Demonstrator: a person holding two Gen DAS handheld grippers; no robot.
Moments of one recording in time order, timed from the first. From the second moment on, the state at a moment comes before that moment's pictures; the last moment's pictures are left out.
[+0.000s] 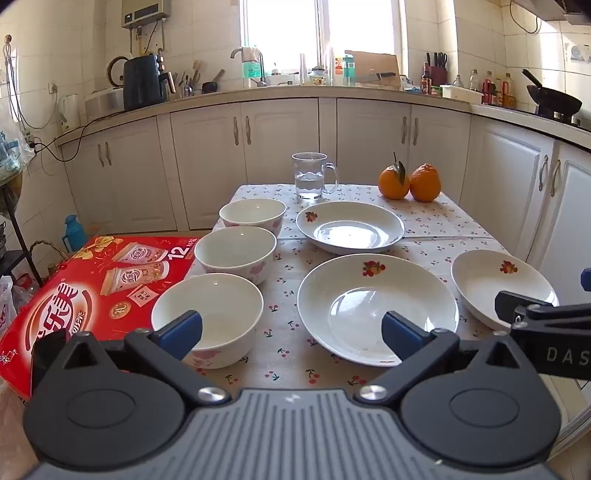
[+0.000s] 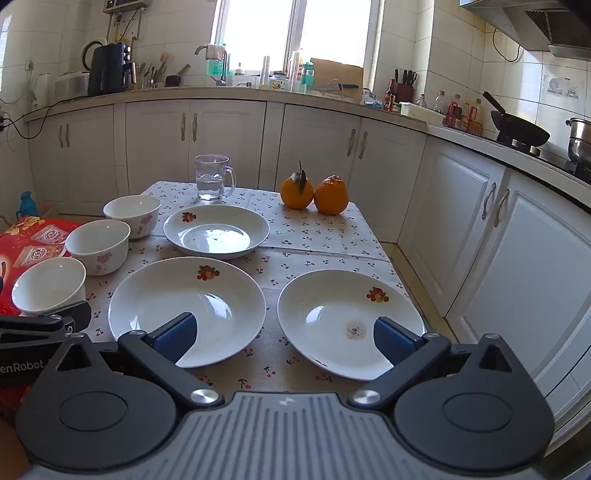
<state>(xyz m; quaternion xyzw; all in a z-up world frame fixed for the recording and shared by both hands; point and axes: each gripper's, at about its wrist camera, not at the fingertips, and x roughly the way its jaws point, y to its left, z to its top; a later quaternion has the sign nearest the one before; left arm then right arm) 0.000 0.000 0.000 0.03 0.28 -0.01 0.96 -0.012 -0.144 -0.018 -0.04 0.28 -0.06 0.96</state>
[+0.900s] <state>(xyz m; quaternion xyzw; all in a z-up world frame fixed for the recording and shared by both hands) -0.004 -0.003 0.002 0.03 0.27 -0.01 0.96 -0.014 -0.144 -0.016 -0.04 0.28 -0.06 0.96</state>
